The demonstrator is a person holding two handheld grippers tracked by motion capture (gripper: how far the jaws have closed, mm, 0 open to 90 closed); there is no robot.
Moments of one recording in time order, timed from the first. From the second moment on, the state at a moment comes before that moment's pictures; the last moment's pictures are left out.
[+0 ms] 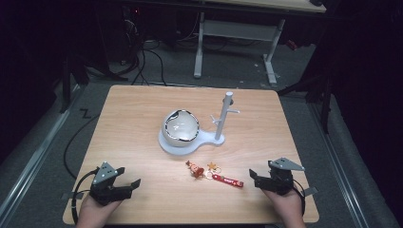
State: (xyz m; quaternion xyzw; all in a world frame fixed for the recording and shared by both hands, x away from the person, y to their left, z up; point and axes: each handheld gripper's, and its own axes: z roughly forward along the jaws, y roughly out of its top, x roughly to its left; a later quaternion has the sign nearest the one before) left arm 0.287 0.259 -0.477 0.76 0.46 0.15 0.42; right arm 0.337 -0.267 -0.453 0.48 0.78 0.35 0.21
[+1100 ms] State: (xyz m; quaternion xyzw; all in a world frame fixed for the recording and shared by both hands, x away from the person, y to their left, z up) left arm 0.289 0.261 -0.474 0.77 0.45 0.15 0.42; right arm 0.343 -0.190 -0.458 0.32 0.91 0.26 0.11
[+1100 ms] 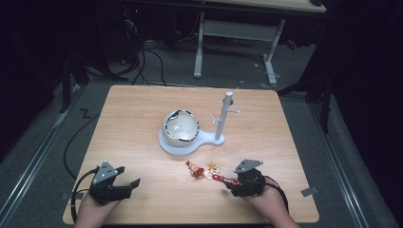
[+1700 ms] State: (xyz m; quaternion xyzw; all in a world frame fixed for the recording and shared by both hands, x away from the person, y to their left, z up) left arm 0.288 0.262 -0.471 0.77 0.45 0.15 0.43; right arm 0.386 -0.122 -0.445 0.21 0.98 0.06 0.03
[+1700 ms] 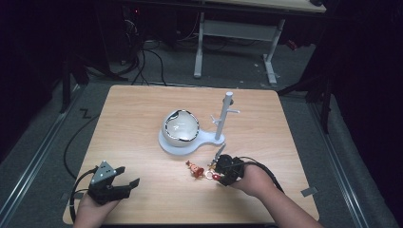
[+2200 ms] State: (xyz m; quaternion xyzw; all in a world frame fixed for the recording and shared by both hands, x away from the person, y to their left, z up) left arm 0.286 0.261 -0.470 0.77 0.44 0.14 0.43; right arm 0.399 -0.094 -0.452 0.19 0.98 0.00 0.01
